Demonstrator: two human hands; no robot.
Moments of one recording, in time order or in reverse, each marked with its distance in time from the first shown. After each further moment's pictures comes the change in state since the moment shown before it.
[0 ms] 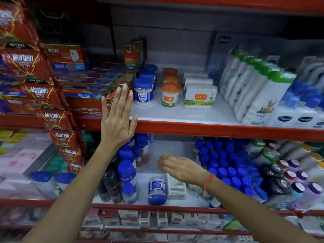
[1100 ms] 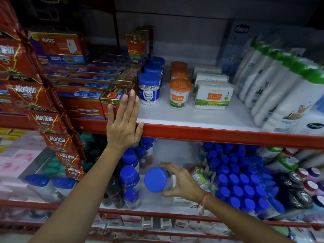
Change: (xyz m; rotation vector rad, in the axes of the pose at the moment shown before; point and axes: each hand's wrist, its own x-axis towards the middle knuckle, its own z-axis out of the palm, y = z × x) left_hand -0.027 -0.007 0.048 0.226 0.045 0.027; right_hand 0.011 -0.027 0.046 0.928 -0.043 0.748
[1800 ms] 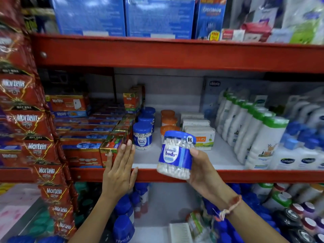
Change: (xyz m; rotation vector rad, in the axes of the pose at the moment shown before) left_hand -0.004 0.001 -0.011 -0.070 -0.101 0.006; right_hand 0.024 -0.142 -0.143 1.229 0.167 0.023
